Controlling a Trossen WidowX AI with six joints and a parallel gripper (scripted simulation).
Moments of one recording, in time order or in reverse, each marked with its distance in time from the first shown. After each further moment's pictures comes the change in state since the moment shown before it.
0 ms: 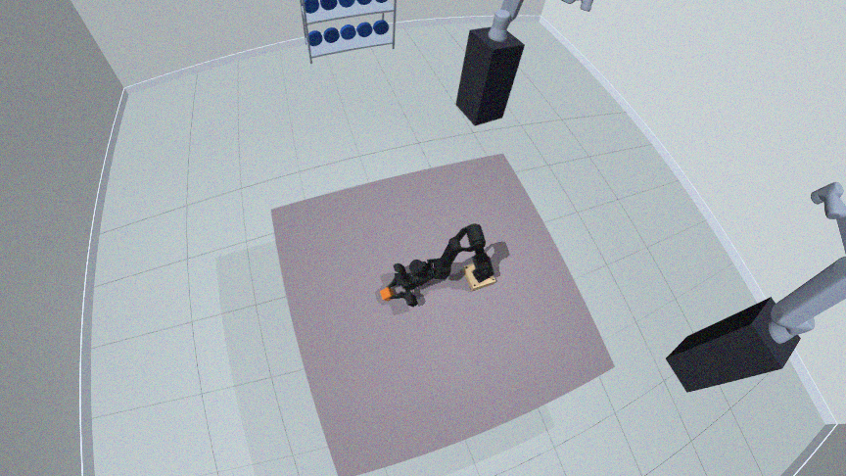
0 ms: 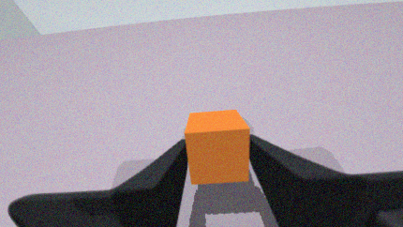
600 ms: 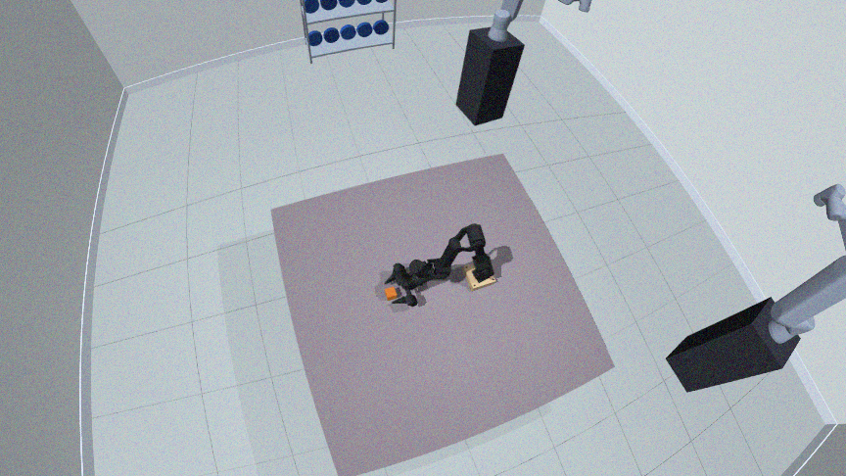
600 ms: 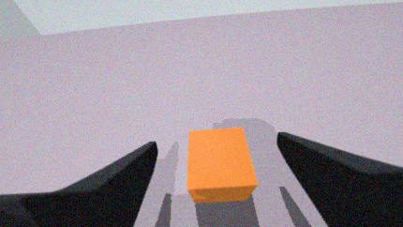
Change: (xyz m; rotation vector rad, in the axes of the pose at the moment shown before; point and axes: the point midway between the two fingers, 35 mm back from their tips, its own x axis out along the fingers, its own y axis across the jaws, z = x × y) arm 0.000 0.000 0.000 0.000 -0.001 0.000
